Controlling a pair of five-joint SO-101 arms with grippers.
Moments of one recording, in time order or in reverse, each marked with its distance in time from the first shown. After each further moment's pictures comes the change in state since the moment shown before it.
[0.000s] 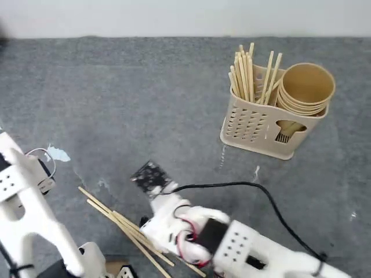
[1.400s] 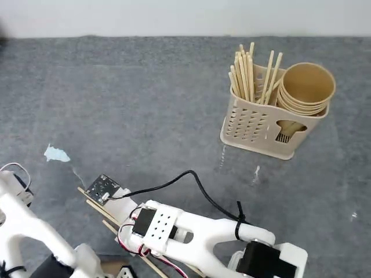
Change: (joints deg) left arm -13.3 2.9 0.0 -1.8 -6.5; right arm -5.8 41.2 -21.7 0.4 -0.2
